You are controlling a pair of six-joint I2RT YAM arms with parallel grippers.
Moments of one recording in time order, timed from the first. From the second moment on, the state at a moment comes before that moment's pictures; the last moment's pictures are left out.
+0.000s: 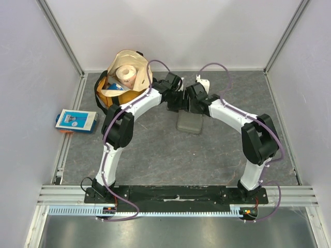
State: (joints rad) left arm -0.60 2.24 1.89 -0.63 0.29 -0.46; right arm 0.53 1.82 1.33 -0.43 0.40 0.52
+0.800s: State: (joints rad) left arm -0.61 0.98 1.03 -0.49 -0.32 -0.33; right arm 0.47 0.87 1.06 -0.60 0.85 0.50
